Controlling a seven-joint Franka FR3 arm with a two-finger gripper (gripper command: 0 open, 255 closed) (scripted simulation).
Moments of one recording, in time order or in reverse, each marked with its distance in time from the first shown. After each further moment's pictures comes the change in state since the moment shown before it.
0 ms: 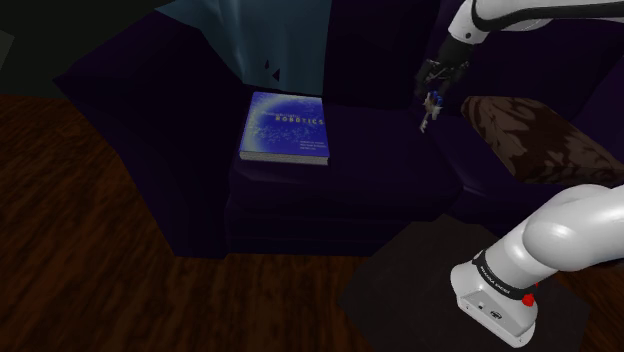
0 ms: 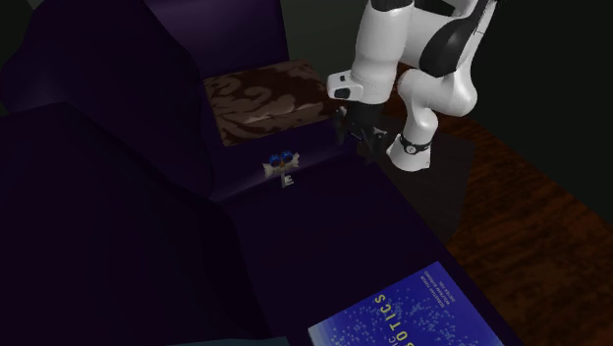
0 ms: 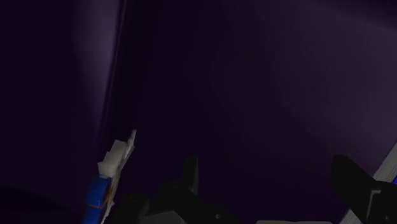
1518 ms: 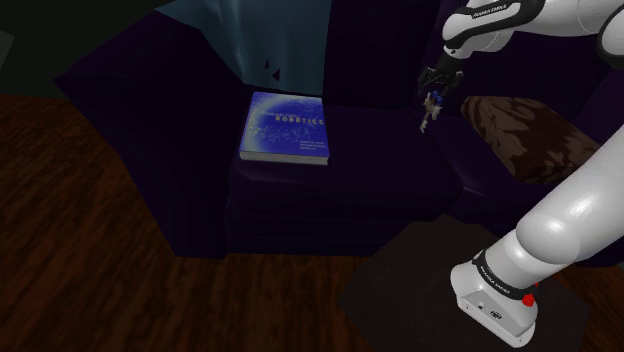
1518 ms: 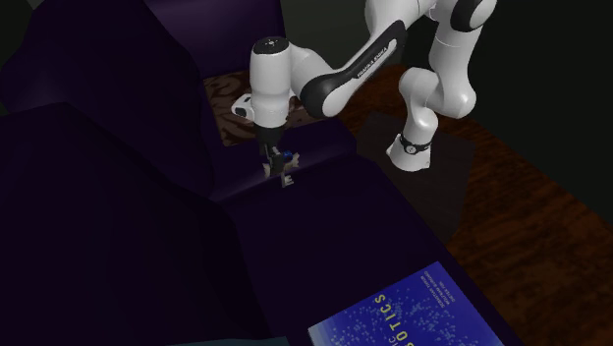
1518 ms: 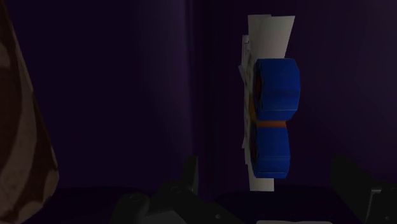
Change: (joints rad) arm -0.148 0.533 -0.187 0.330 0.080 0.223 -0.053
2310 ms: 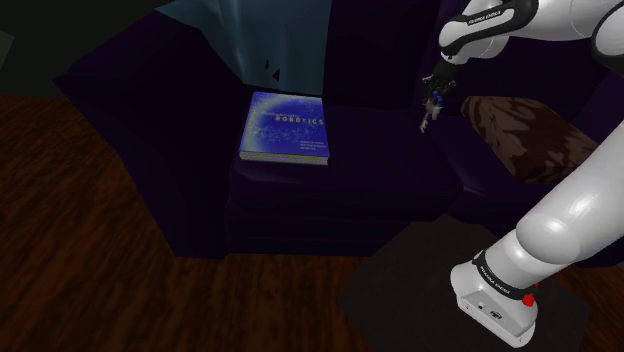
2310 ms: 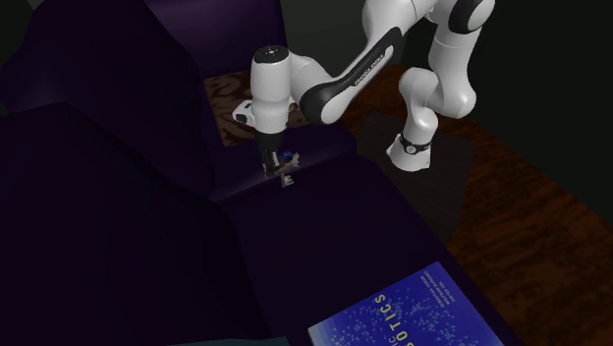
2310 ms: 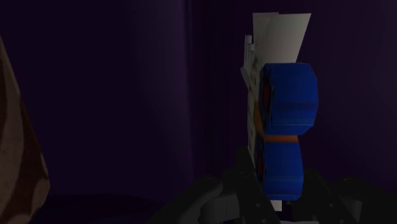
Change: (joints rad) arm -0.002 0.021 0.000 -0.023 0.009 0.043 -0.006
